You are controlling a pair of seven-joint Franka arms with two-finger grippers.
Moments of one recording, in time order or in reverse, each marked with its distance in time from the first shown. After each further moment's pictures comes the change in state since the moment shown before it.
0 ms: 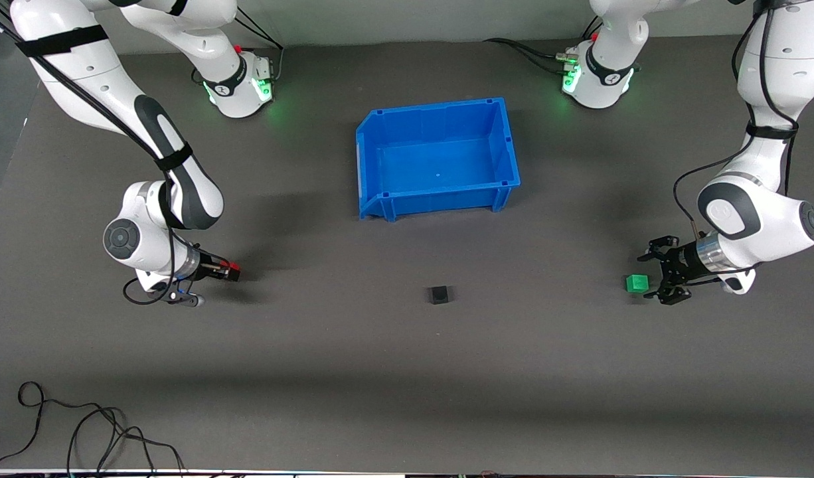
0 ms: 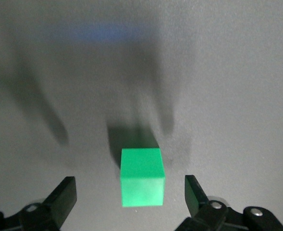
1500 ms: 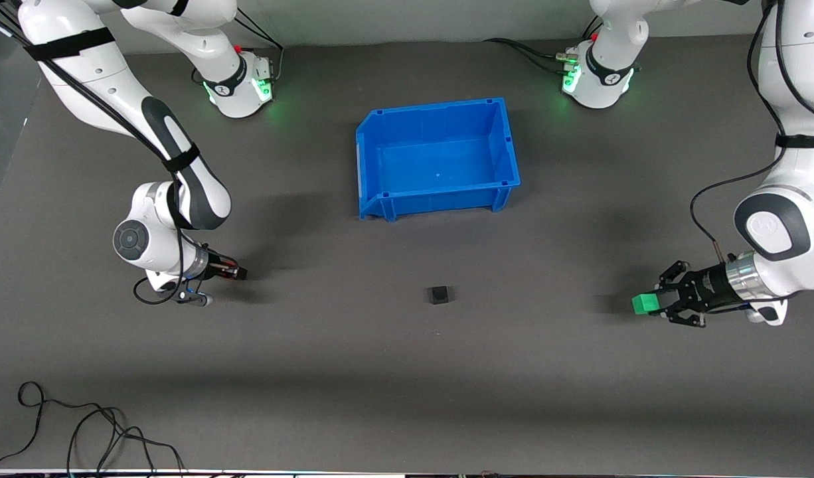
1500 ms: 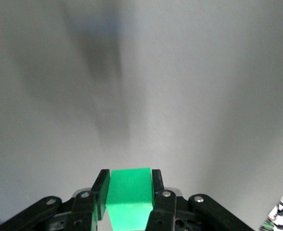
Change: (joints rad) left arm -0.031 0.016 -0.007 0.293 0.001 -0.235 -0.199; right arm 0.024 0.007 0.003 0.001 0.035 0.000 0.003
